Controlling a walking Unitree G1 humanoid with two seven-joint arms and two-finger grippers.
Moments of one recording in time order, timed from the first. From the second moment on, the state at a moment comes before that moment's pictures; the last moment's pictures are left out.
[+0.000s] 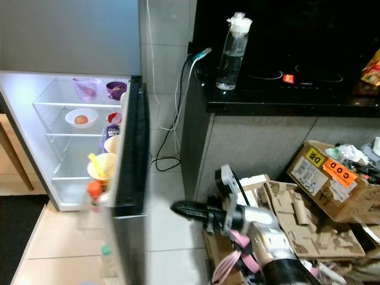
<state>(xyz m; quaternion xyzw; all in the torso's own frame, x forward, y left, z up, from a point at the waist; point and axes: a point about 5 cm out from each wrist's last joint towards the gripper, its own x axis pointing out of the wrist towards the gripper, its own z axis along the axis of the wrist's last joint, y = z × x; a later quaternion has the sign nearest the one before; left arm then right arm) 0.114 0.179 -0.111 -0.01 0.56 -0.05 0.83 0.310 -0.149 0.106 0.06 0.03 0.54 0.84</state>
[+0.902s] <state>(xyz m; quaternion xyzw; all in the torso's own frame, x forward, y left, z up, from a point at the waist) 0.118 0.172 -0.110 -0.01 0.56 -0.05 0.83 0.292 -0.189 0.034 -0.11 0.21 0.39 0.89</state>
